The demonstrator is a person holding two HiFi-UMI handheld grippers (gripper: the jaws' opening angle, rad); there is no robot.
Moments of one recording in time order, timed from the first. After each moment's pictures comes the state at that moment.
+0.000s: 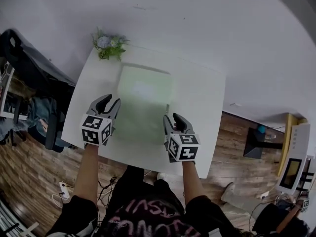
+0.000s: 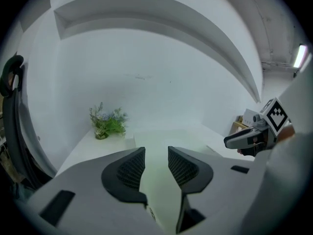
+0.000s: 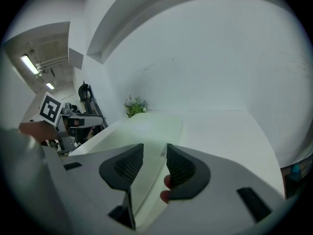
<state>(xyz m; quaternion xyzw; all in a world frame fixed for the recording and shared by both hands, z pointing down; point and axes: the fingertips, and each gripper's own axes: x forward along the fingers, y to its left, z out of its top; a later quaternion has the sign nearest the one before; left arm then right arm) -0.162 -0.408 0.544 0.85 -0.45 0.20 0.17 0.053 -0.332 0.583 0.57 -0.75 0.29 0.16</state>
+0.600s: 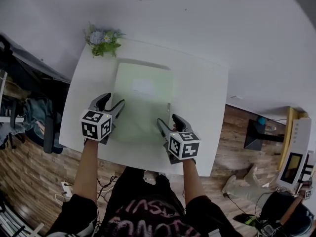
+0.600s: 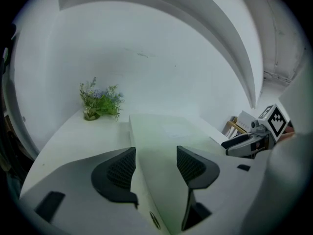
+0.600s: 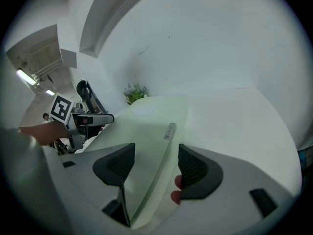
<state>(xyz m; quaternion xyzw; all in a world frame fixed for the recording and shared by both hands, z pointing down) -0.152 -0.425 0.600 0.85 -0.40 0.23 0.24 0.038 -0.329 0.628 0.53 -0.75 0.37 0.18</state>
